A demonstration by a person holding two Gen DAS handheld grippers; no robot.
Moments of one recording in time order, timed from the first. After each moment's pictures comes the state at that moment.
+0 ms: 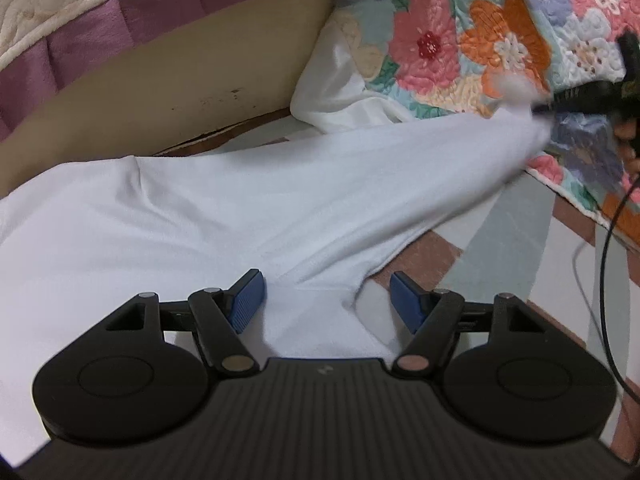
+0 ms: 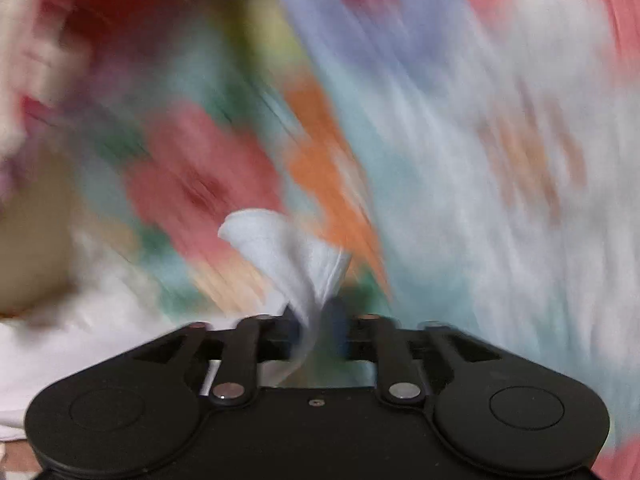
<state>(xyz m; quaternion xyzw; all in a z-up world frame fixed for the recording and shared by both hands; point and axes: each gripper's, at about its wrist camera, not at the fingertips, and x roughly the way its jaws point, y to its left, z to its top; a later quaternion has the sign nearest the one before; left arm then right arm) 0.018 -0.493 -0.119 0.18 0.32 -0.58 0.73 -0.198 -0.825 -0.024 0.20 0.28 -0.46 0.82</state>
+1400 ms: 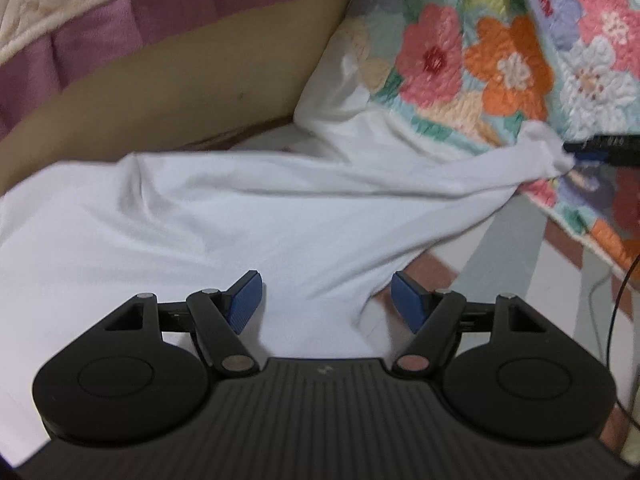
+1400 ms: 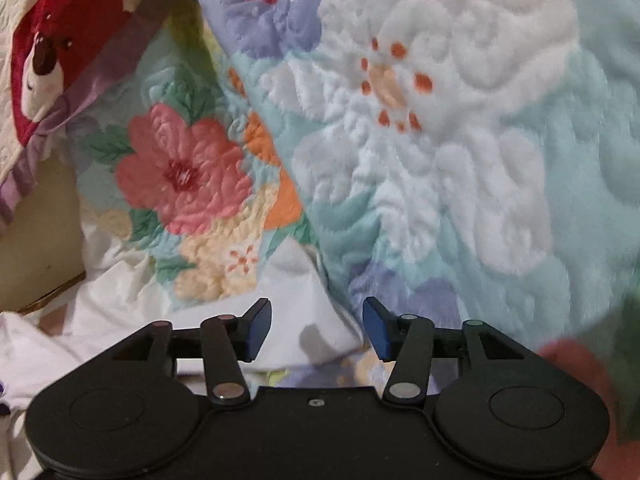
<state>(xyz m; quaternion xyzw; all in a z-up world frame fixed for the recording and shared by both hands) 0.034 -0.494 -0.100 0.15 0.33 -0.59 0.72 -0.259 -0.814 -0.019 0.24 0.26 -0.41 0.84</state>
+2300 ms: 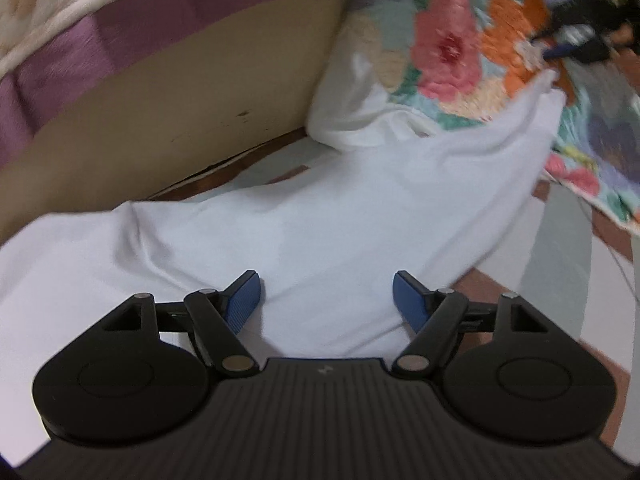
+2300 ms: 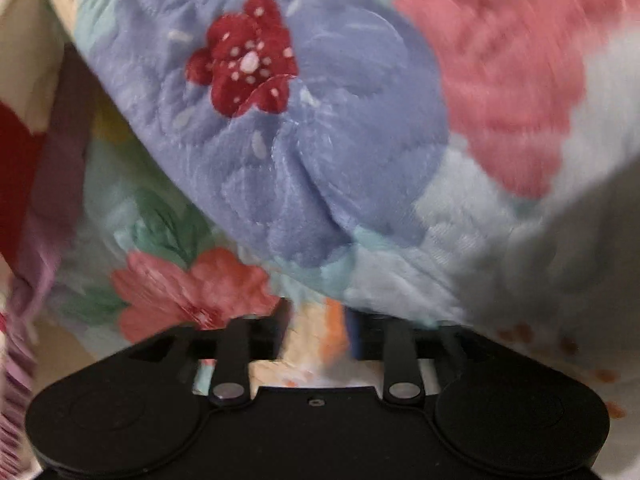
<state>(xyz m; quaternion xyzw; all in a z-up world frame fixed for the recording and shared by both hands) 0.037 -0.532 -0.118 0.20 0.29 -0.58 0.73 -0.188 -0.911 0.042 0.35 0.20 -0.40 0.82</state>
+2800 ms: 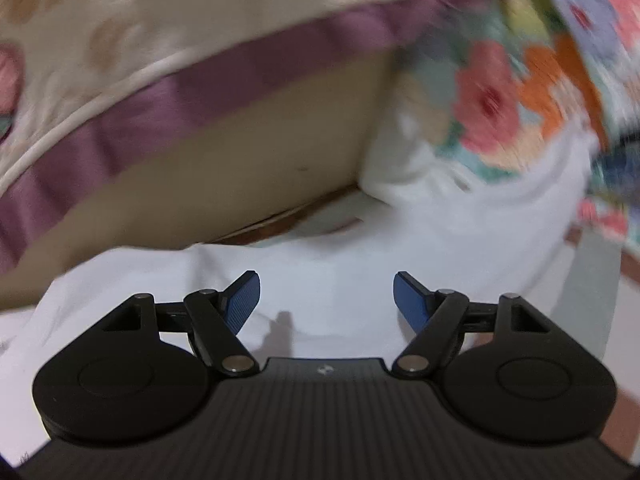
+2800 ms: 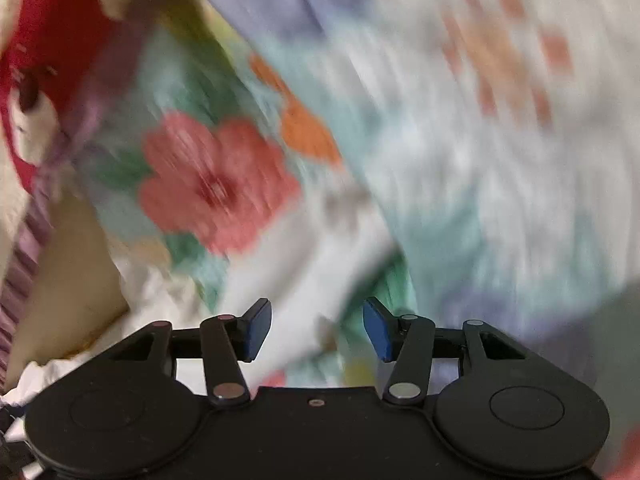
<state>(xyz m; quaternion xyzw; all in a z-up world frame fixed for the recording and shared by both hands) 0.059 -0.503 -0.092 0.13 0.27 -0.52 0.80 -0.223 -0.829 -0.042 0.34 0.24 -0.37 0.83</state>
